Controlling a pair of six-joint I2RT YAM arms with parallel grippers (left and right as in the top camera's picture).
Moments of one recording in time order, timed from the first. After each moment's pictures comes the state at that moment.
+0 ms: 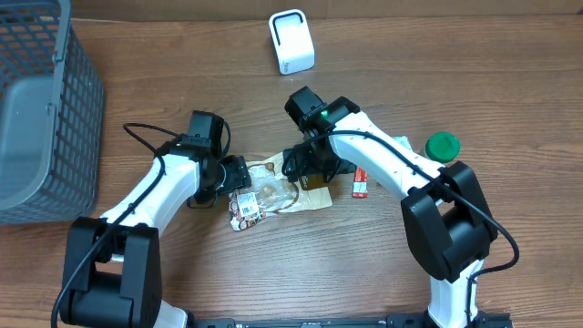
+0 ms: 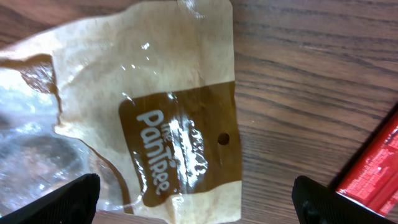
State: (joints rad) left arm -0.19 1.69 0.97 -0.65 0.14 -0.49; right arm 0.60 2.05 1.56 -1.02 -0.06 0.43
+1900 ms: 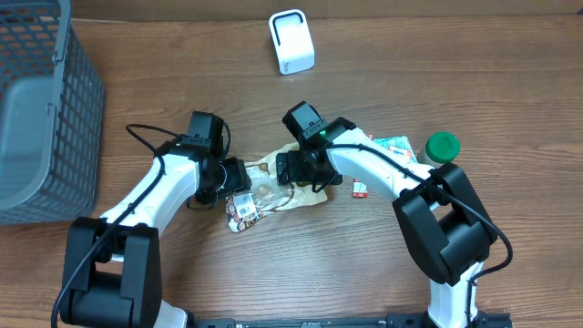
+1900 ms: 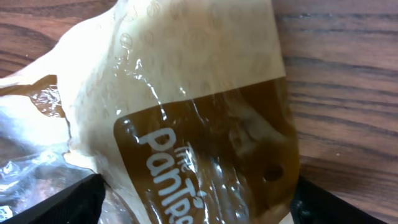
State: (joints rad) left arm -0.19 1.69 0.97 -0.67 0.19 -0.47; right arm 0.63 2.03 1.39 -0.73 -0.15 0.57
